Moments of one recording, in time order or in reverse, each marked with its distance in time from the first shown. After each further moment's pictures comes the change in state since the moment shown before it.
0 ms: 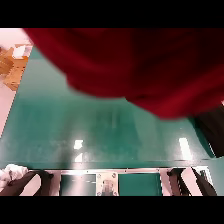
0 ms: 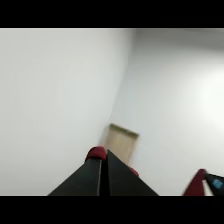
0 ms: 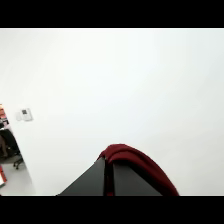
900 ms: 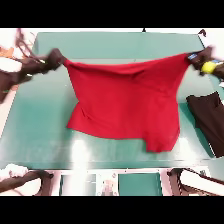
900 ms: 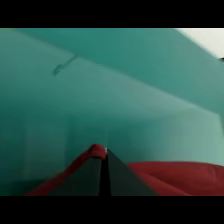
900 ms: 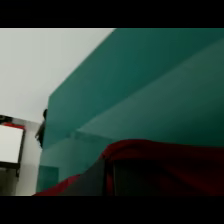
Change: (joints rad) left arm -0.335 -0.439 -0.596 0.734 0.425 -0.206; right arm 0.454 -0.562 -0.814 -0.106 -0.306 -0.369
